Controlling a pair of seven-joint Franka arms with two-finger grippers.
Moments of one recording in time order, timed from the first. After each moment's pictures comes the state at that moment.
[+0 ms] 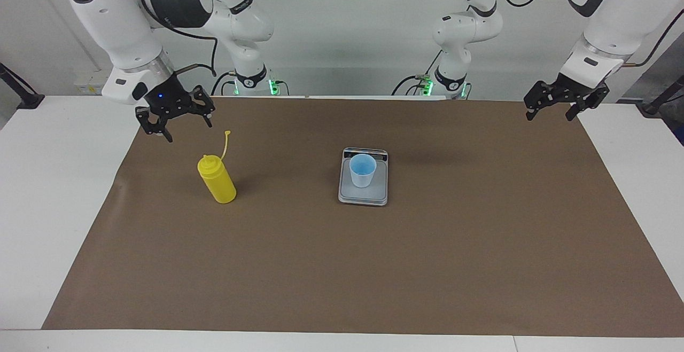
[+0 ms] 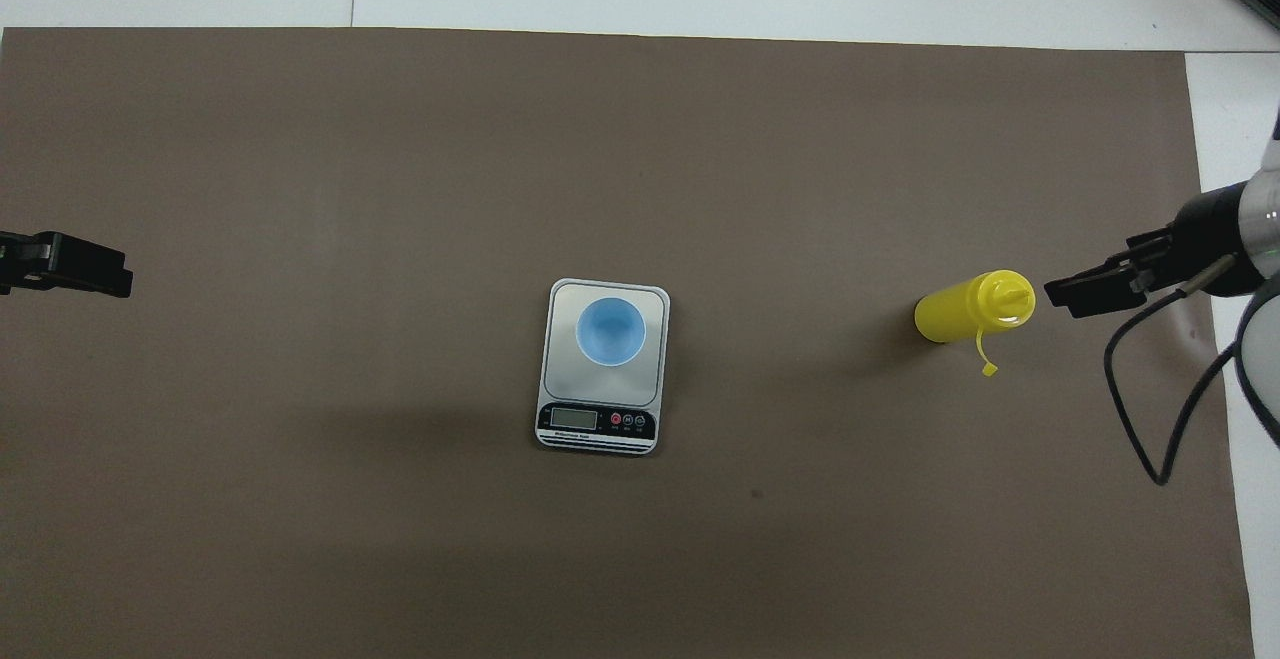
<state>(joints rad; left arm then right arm) 0.18 -0.03 -0.19 -1.63 0.00 1.57 0.06 -0.24 -0.02 0.16 -1.78 0.15 1.78 -0.61</state>
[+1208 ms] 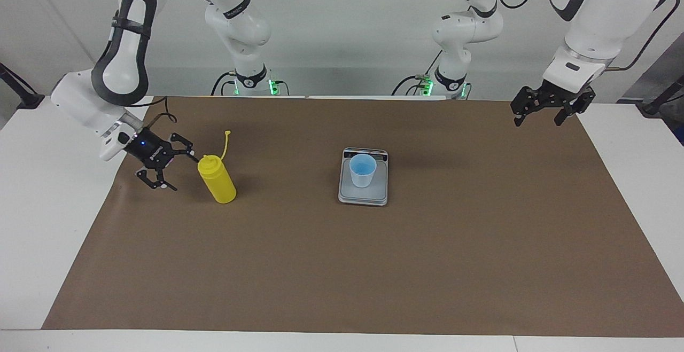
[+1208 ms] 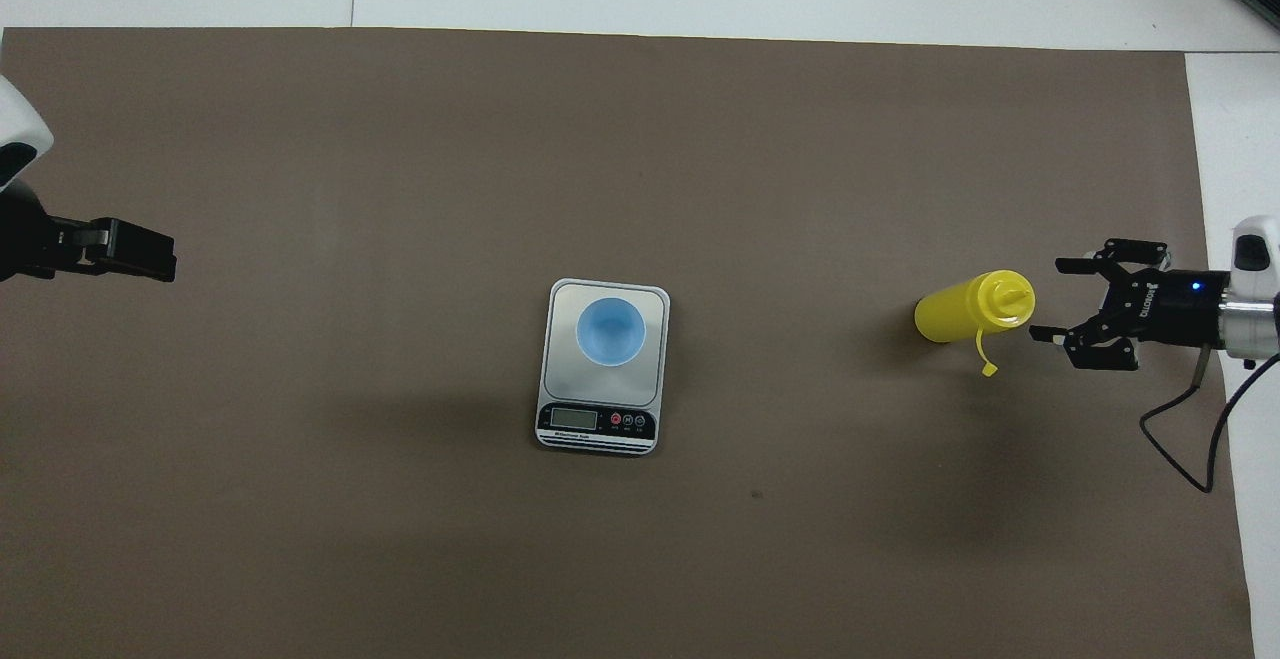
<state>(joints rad) 0.11 -0.02 -0.20 -1.63 0.03 1.61 -0.01 -0.51 0.16 0.15 -2.10 0.77 2.06 -1.77</state>
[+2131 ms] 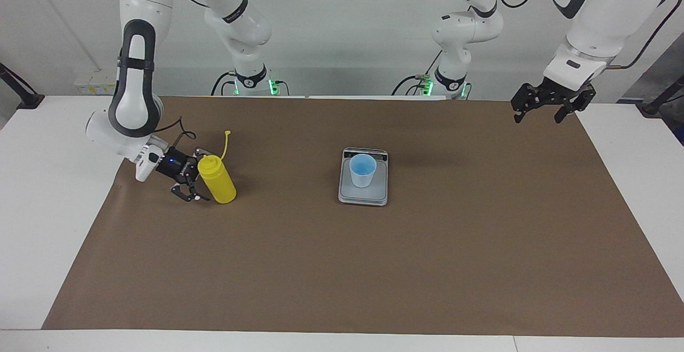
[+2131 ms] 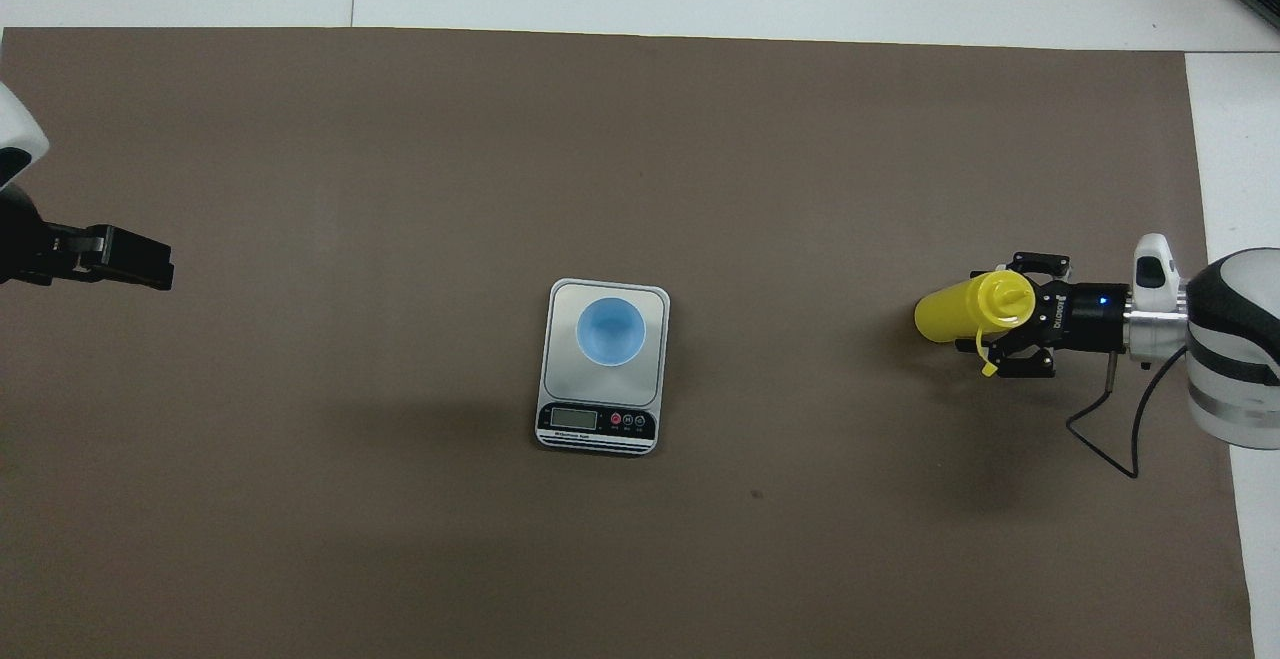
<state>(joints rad) 0.11 -0.02 -0.20 -1.62 0.03 1.58 0.01 -0.45 0.29 0.16 -2.12 0.95 2.04 -2.00</state>
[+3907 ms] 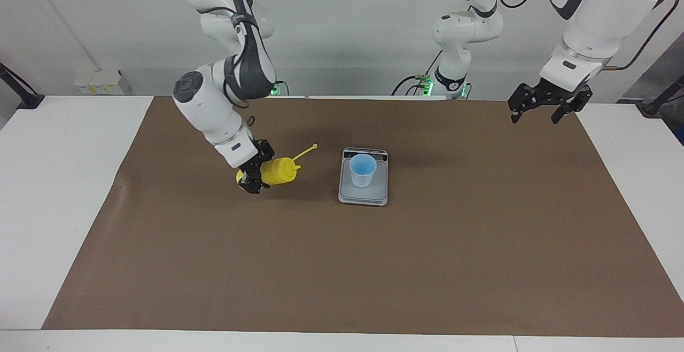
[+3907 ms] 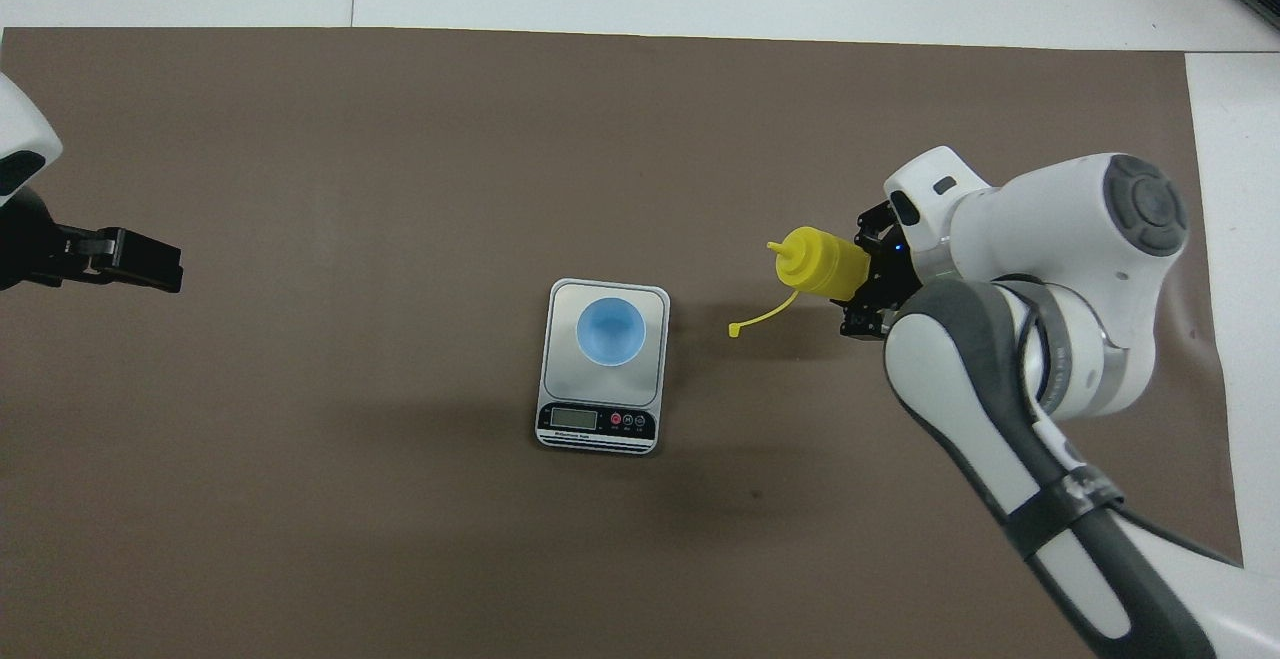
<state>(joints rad) 0.11 -0.02 -0.21 -1.62 0.02 1.58 0.01 0.07 0.15 0.17 -1.97 0.19 2.20 -1.24</state>
